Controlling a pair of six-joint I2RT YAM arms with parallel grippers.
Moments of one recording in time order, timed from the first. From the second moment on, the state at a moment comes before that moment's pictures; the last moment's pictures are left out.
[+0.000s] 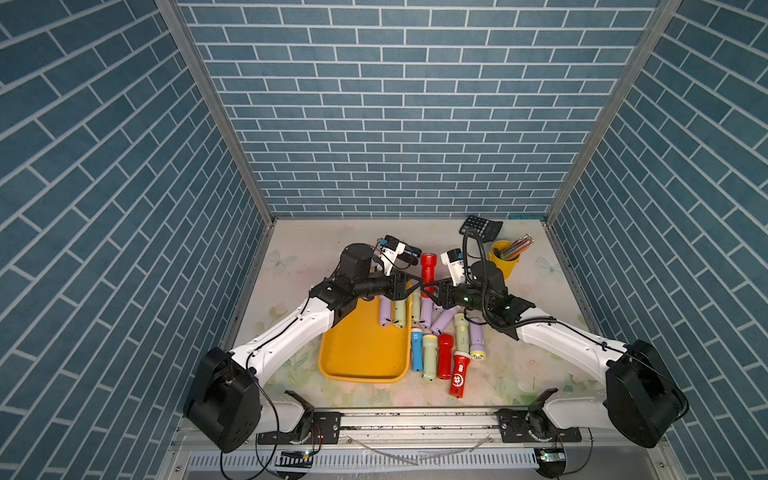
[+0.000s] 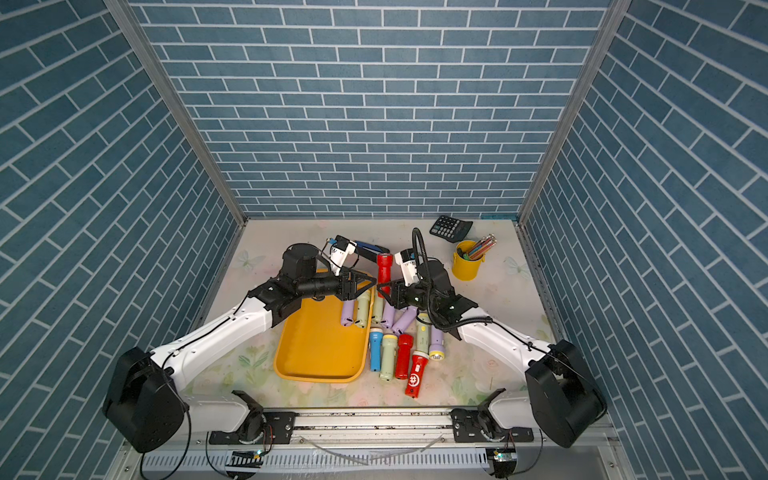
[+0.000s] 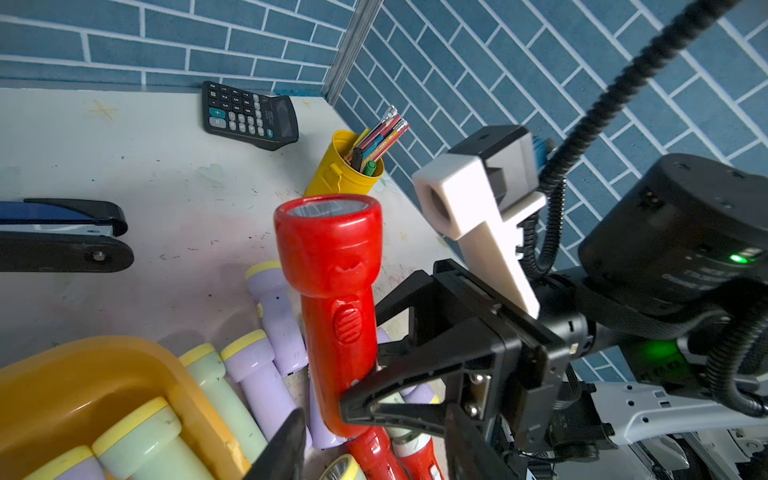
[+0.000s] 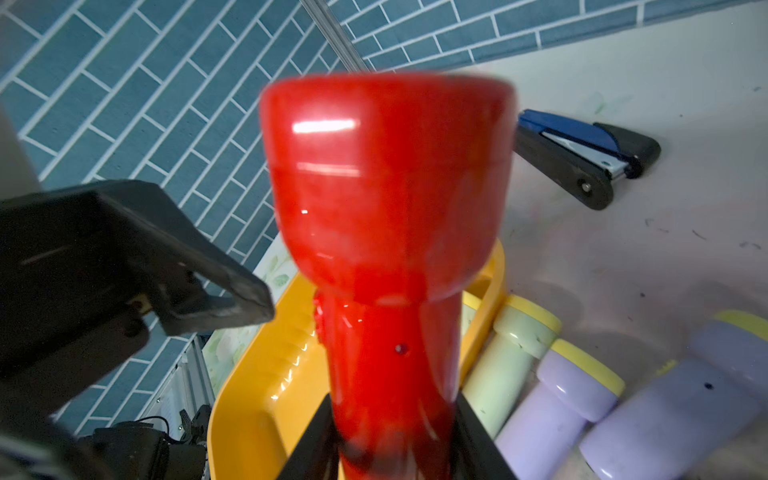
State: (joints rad) left arm -0.57 1.34 0.97 -0.05 0.55 -0.38; right arm 0.67 1.33 0.78 0.16 -0.39 0.48
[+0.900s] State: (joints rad) left arm -0.59 1.39 0.97 0.06 0.45 -0.46; right arm 0.78 1.32 0.75 0.28 -0.23 0.49
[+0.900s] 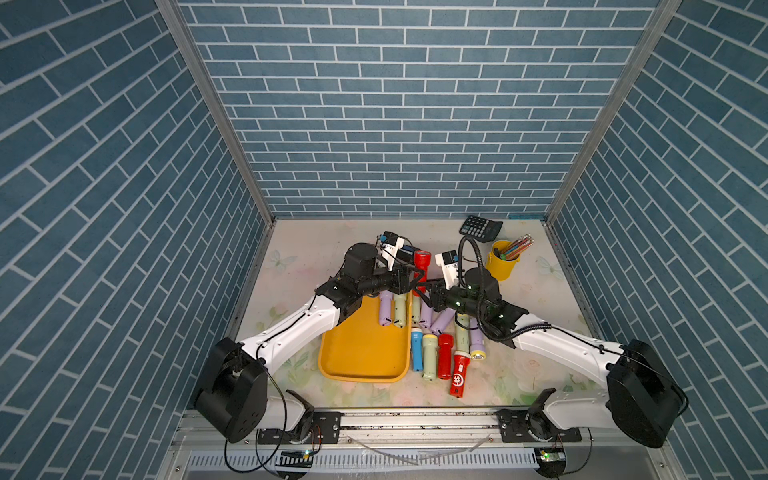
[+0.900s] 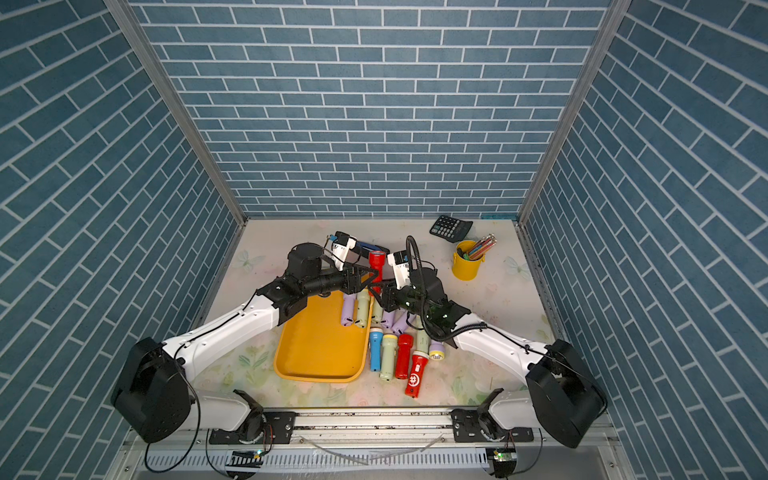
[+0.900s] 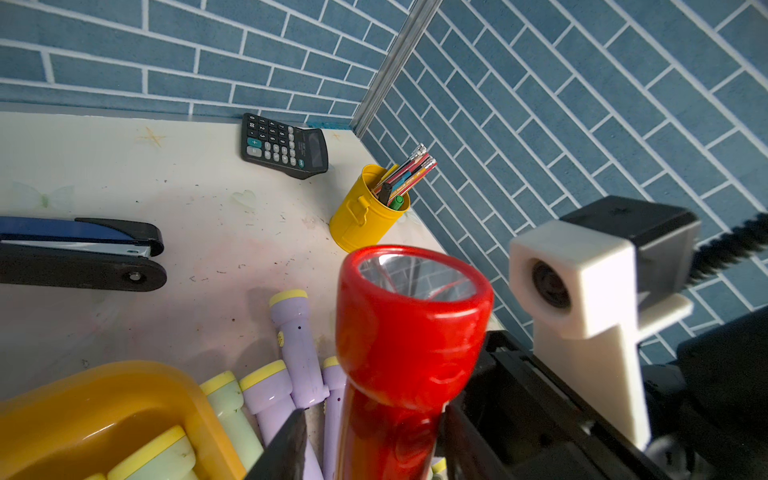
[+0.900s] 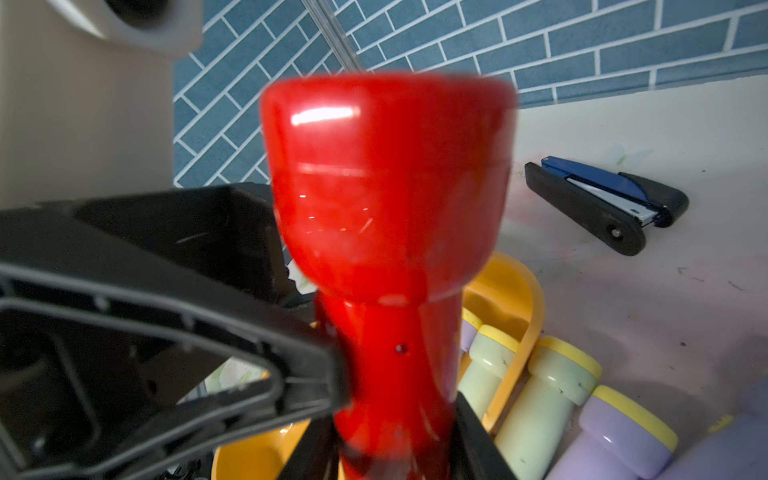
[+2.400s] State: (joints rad) left arm -0.50 1.42 1.10 -0.51 0.34 -0.28; right arm 0.79 1.26 0.72 0.20 -0.17 0.45
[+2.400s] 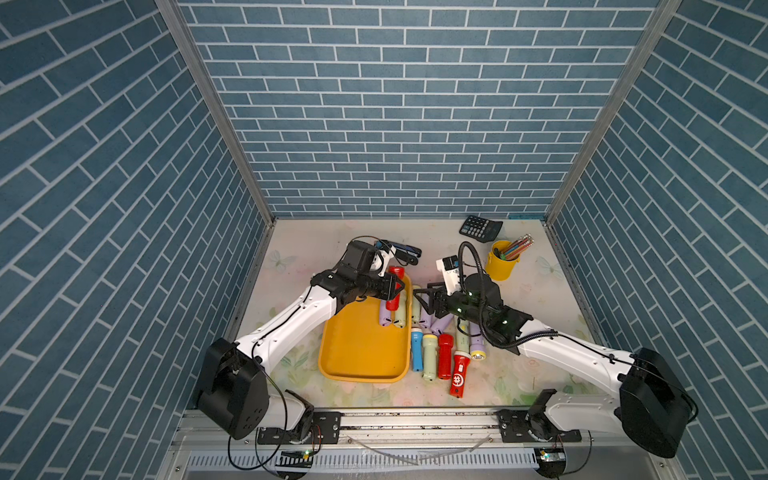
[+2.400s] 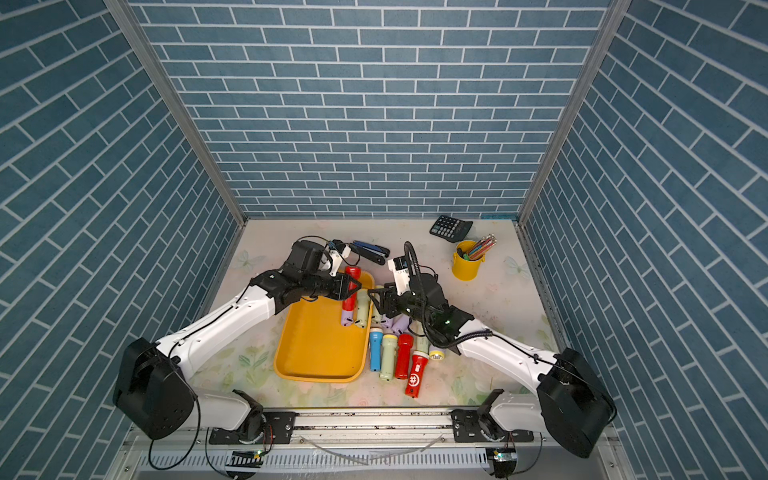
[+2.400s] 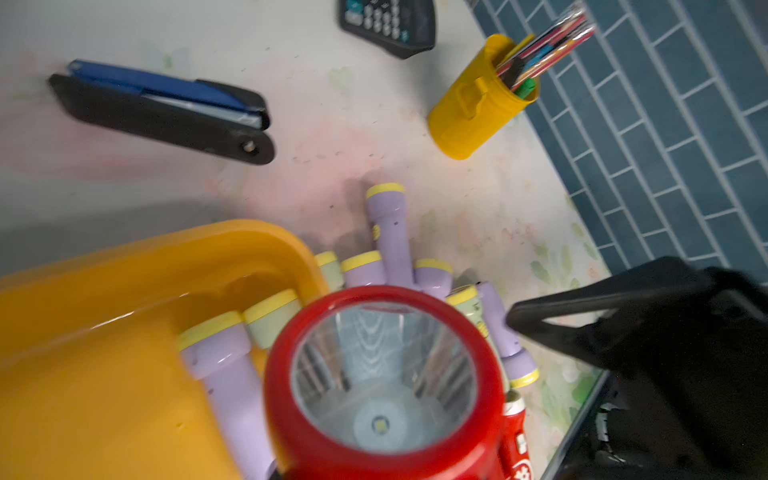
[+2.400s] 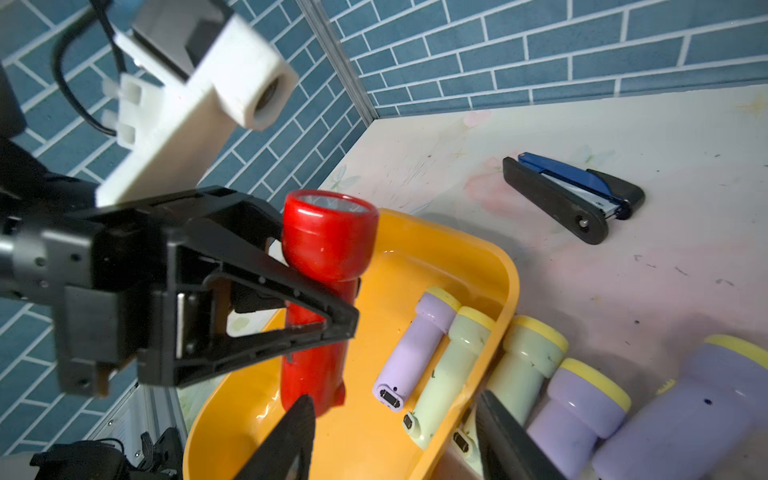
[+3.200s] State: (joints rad) left arm -0.34 1.80 1.22 -0.71 0.34 -0.21; right arm 0.71 1.24 0.68 0.14 -0.21 0.48
